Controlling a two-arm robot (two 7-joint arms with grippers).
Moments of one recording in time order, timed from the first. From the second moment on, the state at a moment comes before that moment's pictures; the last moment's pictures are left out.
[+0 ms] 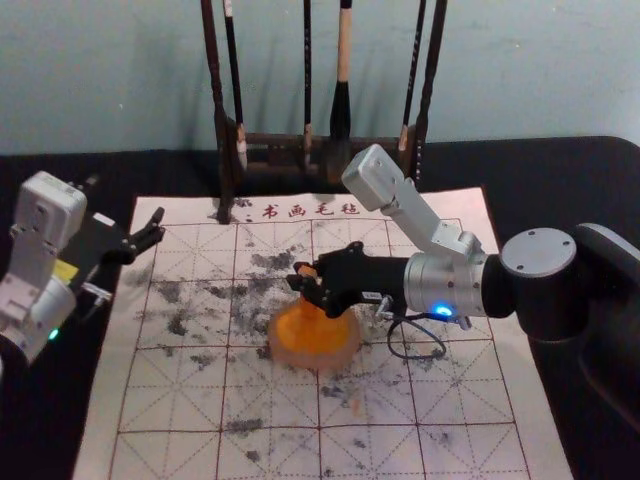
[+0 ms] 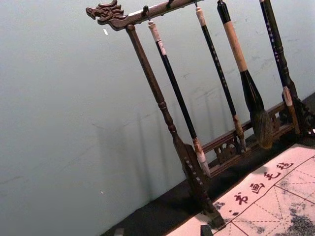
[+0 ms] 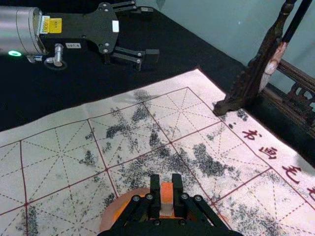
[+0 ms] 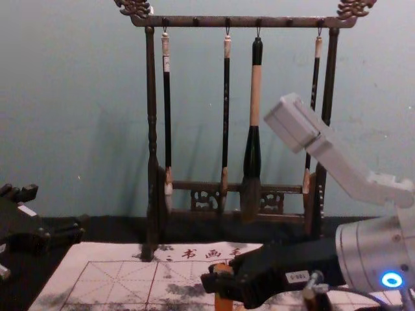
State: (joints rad) left arm -0.20 0.60 0.45 -1.41 -0.25 -0.12 0.03; right arm 0.50 0.39 -0.69 -1.33 0.32 0.32 0.59
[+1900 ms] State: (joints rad) left arm -0.20 0.60 0.45 -1.41 -0.25 -0.12 0.03; right arm 0.45 0.45 -0.68 -1.42 0.34 0.33 0.62
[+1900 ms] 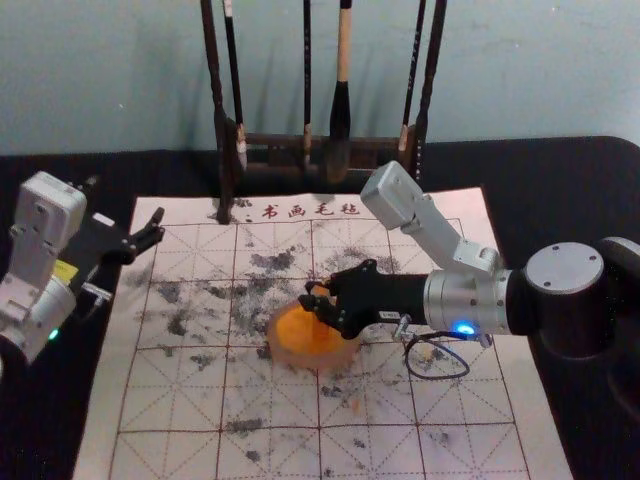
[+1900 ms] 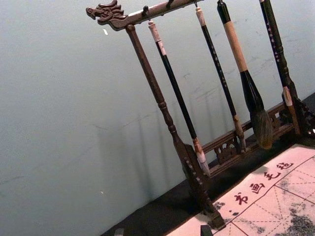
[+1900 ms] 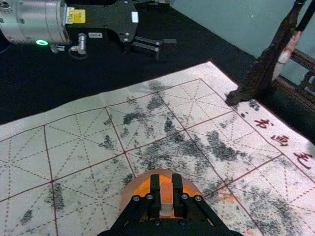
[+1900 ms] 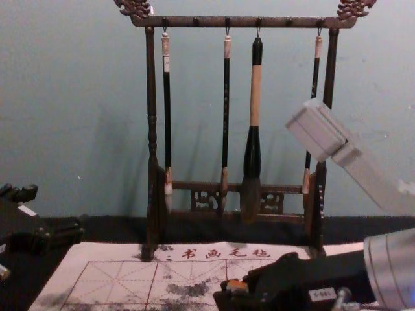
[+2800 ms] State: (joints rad) left arm -0.20 0.60 0.45 -1.41 -0.25 -0.12 0.03; right arm 0.47 0.41 -0.71 -1.39 0.35 0.34 0.61
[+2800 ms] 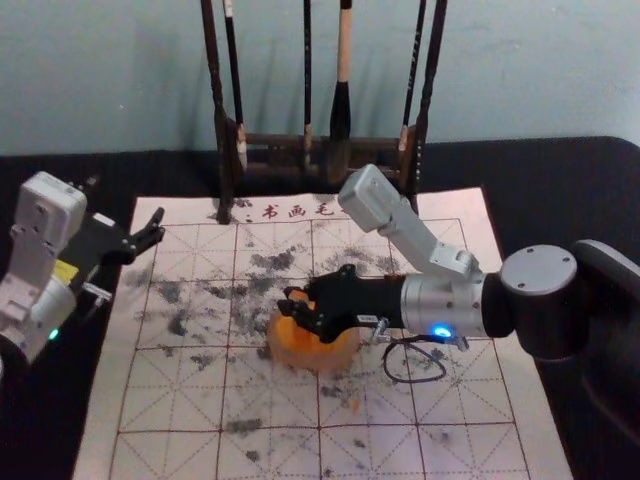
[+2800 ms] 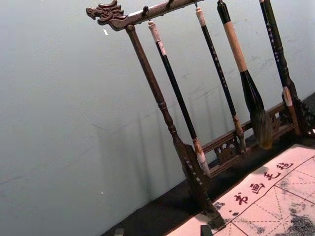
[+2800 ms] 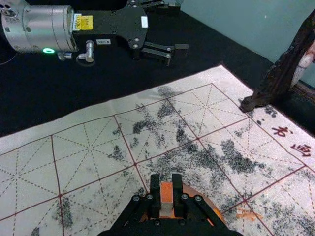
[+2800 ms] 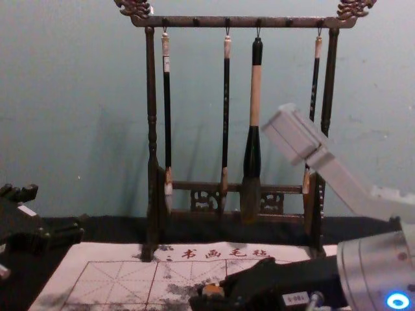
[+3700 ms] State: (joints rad) left arm -0.20 0.60 0.45 -1.41 -0.25 -0.12 0.03; right arm 0.48 0.39 -0.69 -1.34 0.35 0.33 0.58
